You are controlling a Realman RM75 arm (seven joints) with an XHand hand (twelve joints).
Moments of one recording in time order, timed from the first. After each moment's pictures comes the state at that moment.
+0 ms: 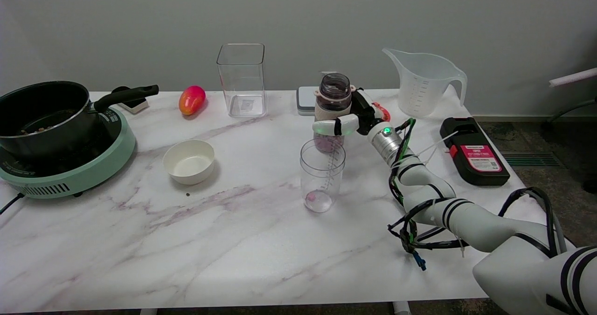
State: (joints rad) arm 0.58 -1.24 -1.93 0.45 0.23 0.67 1.78
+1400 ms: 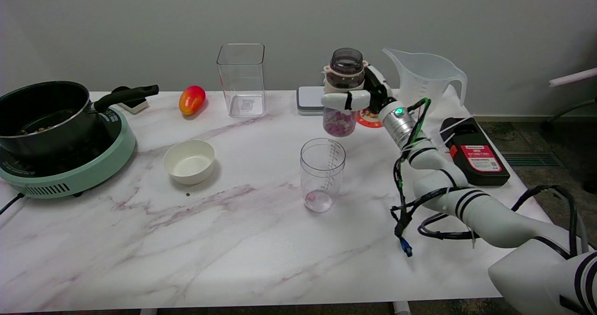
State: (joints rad) arm 0.54 -1.17 -1.87 0.65 0.24 0.62 1.74
